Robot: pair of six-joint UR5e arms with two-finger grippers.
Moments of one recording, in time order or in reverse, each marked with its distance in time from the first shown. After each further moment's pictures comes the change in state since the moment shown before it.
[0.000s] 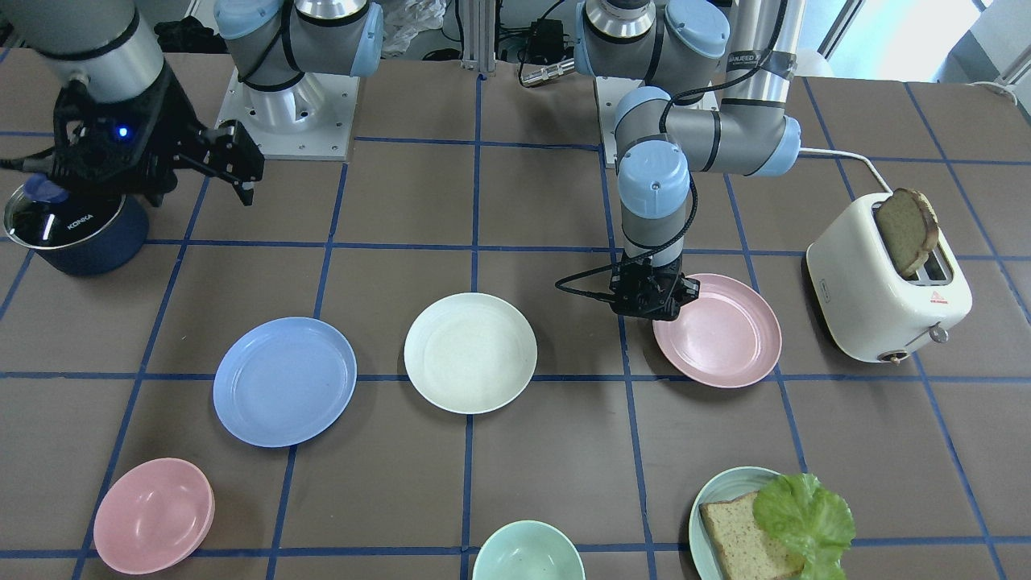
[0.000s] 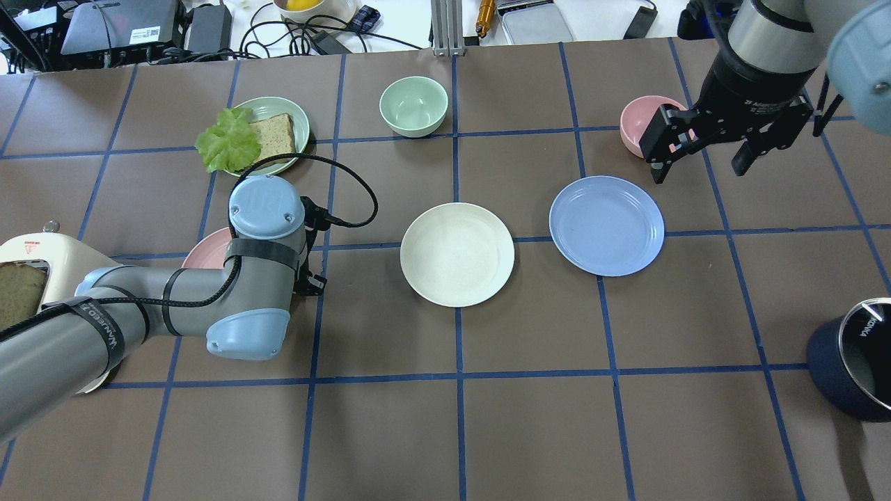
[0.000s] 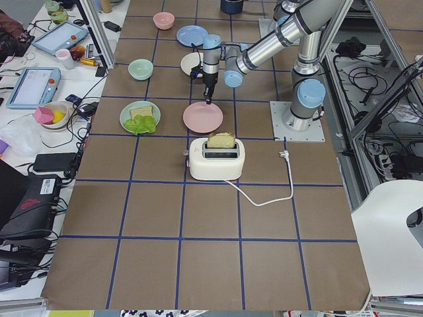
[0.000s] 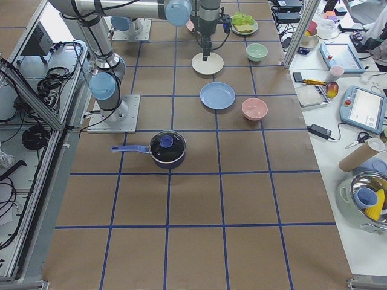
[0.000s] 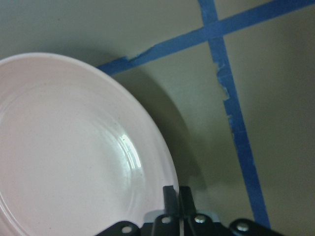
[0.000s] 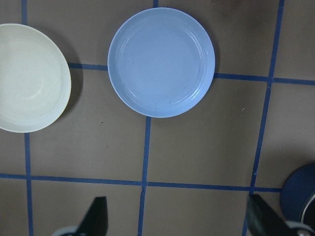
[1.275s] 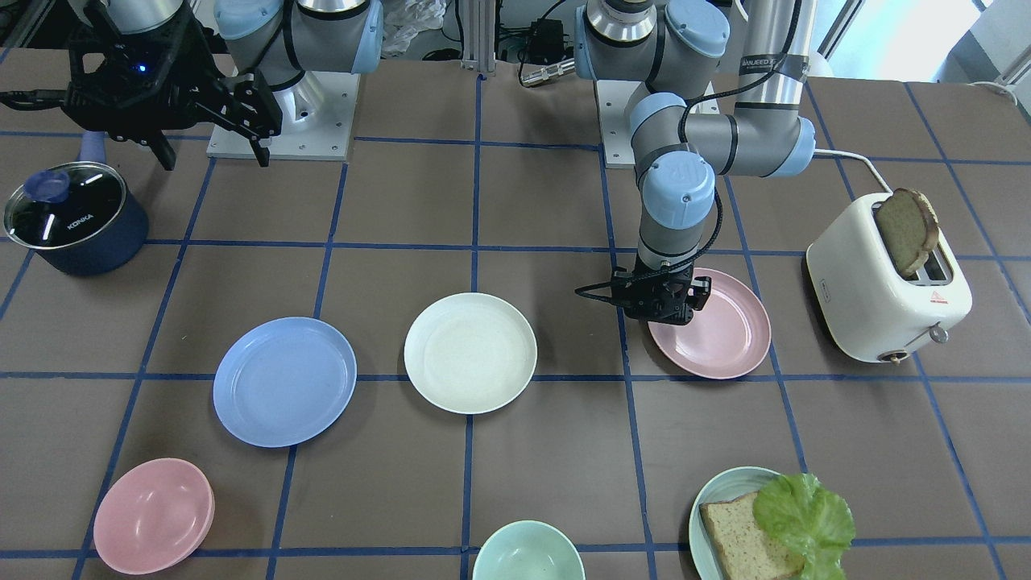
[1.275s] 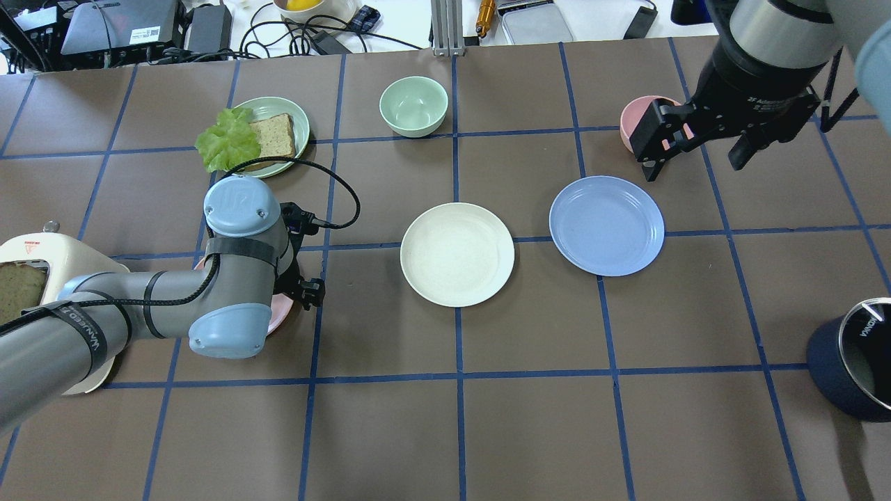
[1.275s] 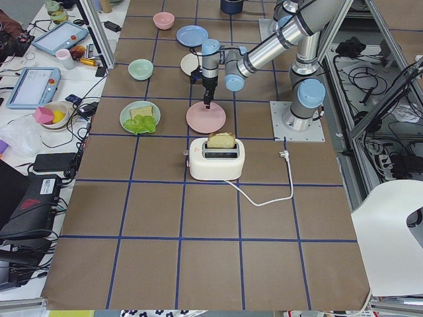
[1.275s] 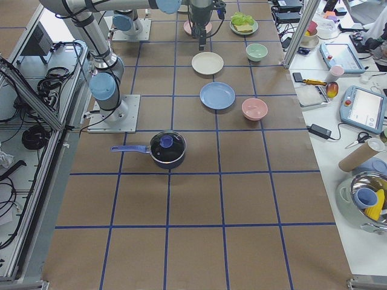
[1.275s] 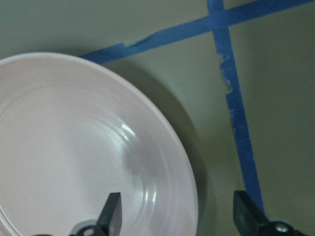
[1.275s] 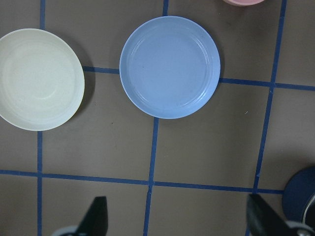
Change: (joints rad) left arm 0.075 -0.011 -0.028 -0.016 -0.085 0.019; right arm 0.076 -0.110 -0.016 0.042 0.005 0.012
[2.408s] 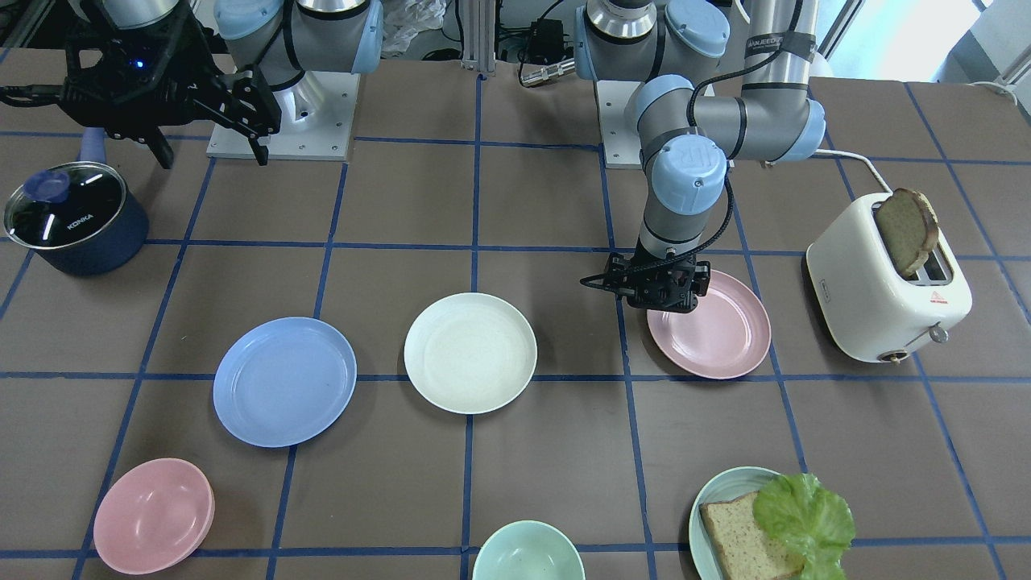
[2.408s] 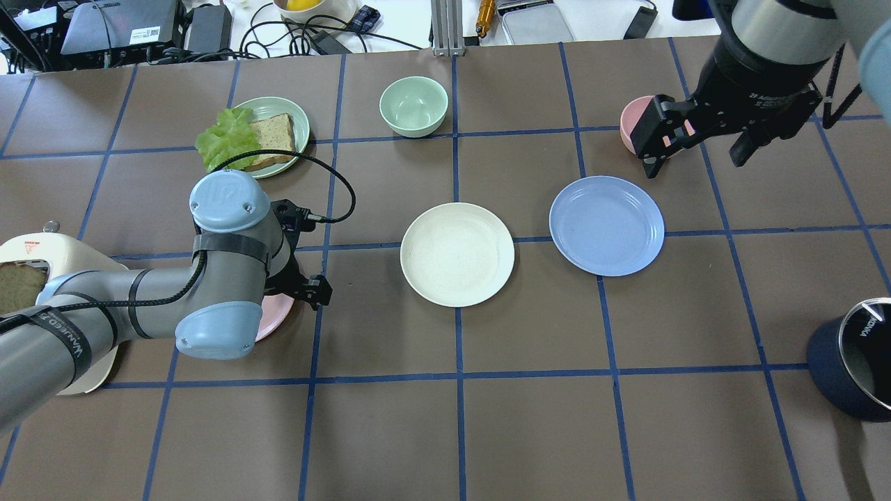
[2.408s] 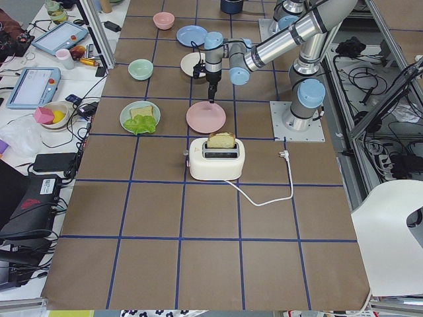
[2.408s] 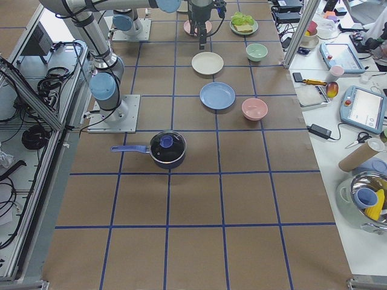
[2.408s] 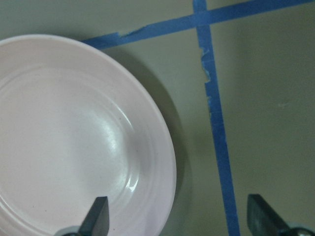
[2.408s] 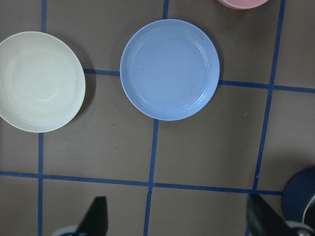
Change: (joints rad) left arm 0.009 0.054 0.003 -0.080 -0.060 -0.050; right arm 0.001 0.000 -0.008 0.000 0.000 0.001
